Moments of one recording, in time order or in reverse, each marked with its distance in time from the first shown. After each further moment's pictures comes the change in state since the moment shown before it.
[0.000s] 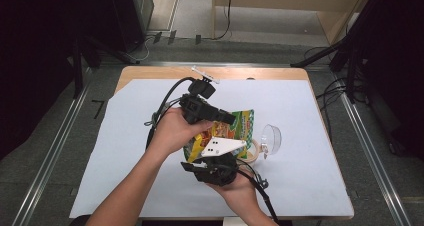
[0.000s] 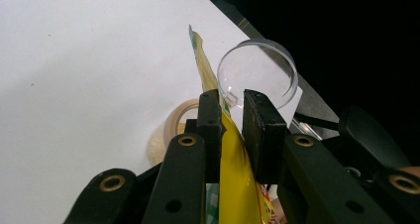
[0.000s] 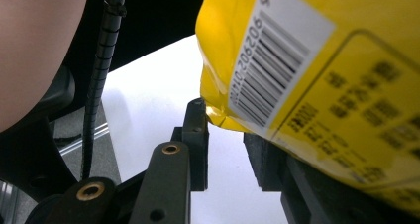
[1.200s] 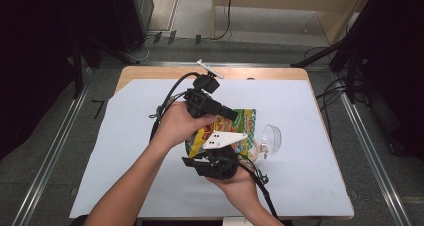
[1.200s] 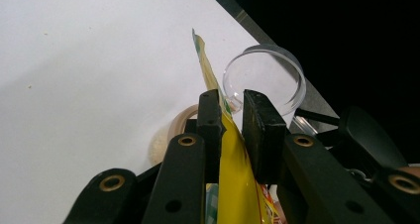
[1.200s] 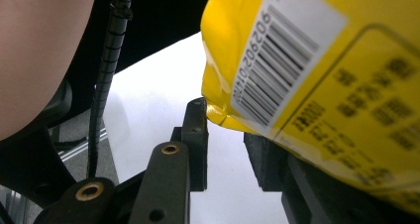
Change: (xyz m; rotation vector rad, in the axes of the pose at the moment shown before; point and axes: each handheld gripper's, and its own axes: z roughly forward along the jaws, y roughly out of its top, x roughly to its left) left arm 0.011 0.014 0.007 0.038 -0.023 -0.018; right arm -0.009 0.008 0.000 0.013 0.006 0.043
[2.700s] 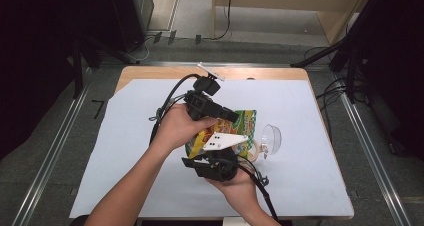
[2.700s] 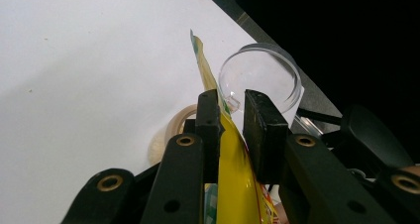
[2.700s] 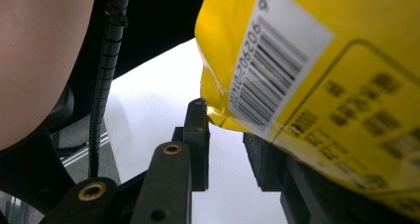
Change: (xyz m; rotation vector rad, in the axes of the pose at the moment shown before) left arm -0.010 -0.003 -0.001 -0.012 0.018 0.031; right arm 0.004 -0.002 -0.001 -0.016 -0.008 0.016
